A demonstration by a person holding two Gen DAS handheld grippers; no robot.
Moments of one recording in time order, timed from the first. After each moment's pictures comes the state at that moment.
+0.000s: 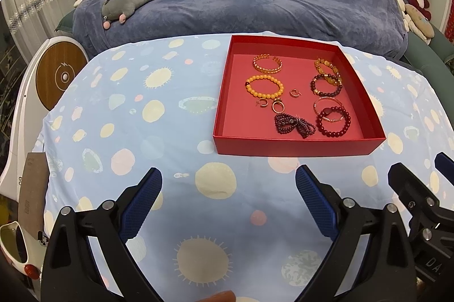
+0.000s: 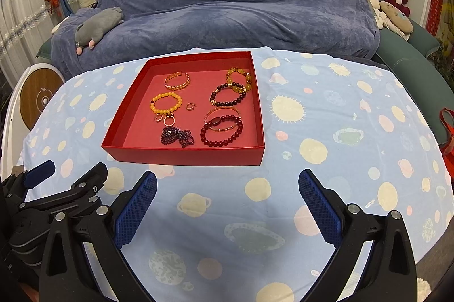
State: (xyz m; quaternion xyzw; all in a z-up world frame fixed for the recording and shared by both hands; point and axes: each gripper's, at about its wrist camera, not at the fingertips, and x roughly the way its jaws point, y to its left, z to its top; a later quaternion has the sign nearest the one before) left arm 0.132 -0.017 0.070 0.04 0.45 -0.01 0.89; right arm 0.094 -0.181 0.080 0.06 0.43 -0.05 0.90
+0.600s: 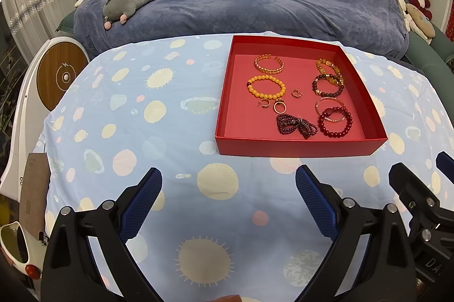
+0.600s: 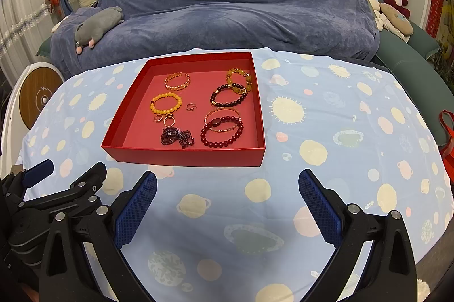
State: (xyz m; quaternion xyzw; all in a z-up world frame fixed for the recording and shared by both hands) left arm 0.132 -0.017 0.070 0.05 0.45 -0.01 0.89; right arm 0.094 -0.182 0.080 0.06 0.43 -0.05 0.90
